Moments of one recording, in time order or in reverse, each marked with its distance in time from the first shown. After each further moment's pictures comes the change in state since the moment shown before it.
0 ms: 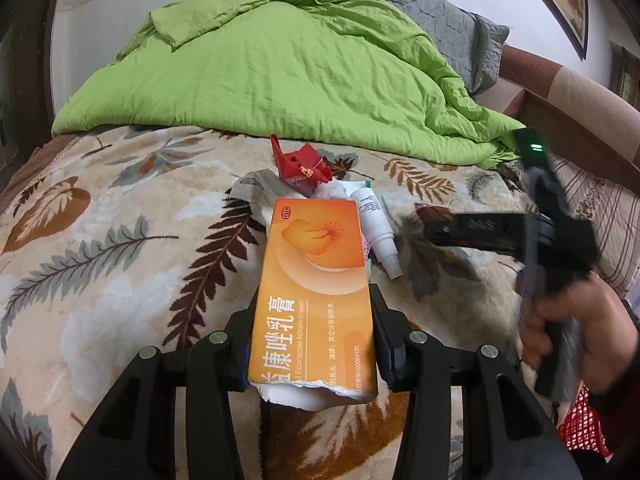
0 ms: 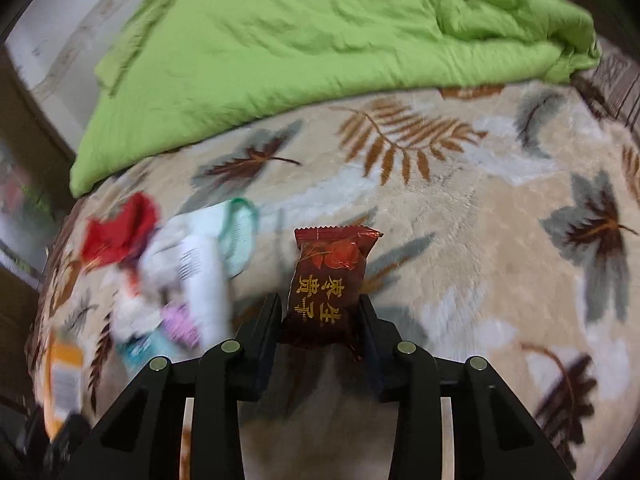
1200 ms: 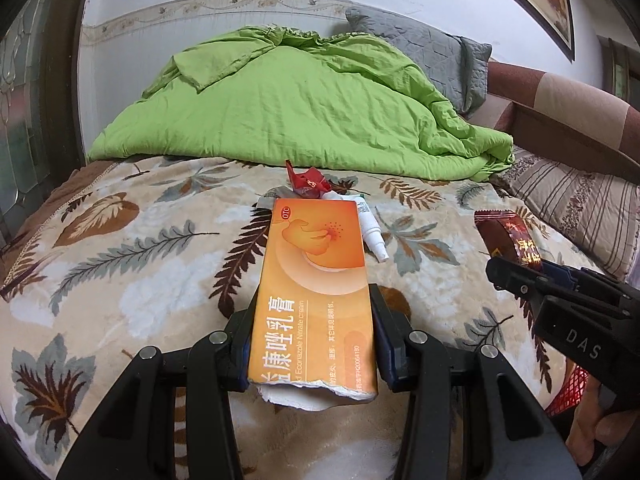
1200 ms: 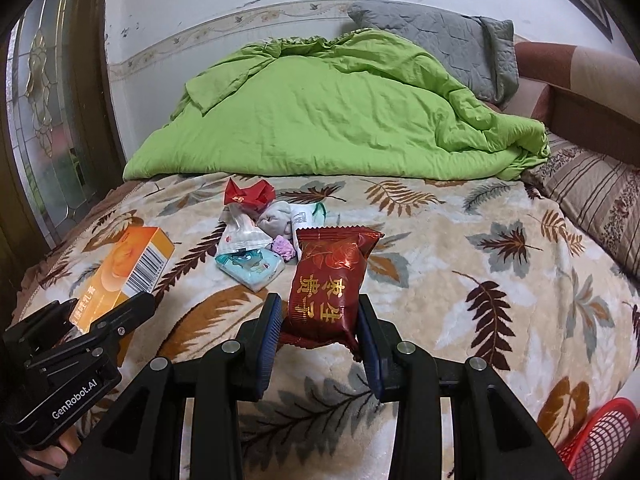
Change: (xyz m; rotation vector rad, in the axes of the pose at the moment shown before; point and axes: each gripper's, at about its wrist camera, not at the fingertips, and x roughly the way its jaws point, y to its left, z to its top) left arm -0.079 -0.012 -0.045 0.044 -0.127 0.063; right arm -0.143 0.073 -0.134 -0.216 -0.313 -0.105
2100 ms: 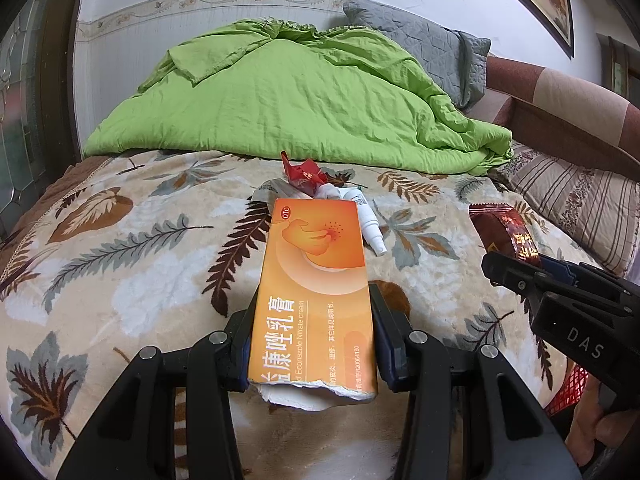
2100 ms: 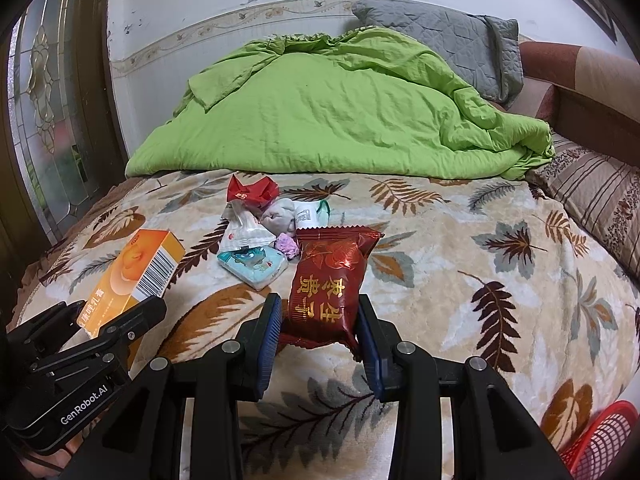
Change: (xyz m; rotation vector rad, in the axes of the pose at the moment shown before) left arm 0.007 -0.001 -0.004 0.000 0.012 -0.008; right arm 0.004 0.002 0.000 -0.010 0.006 0.010
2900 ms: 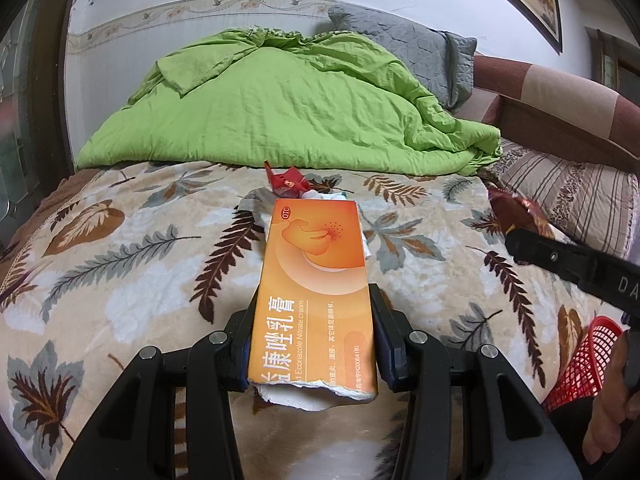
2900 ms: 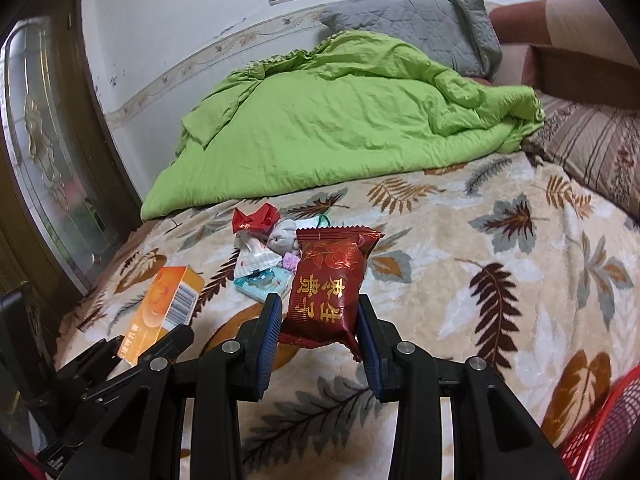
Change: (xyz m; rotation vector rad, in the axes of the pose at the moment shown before) left arm -0.007 -0.015 0.003 0.033 -0.021 -0.026; right arm -0.028 -0.033 0.003 0.189 -0.028 0.104
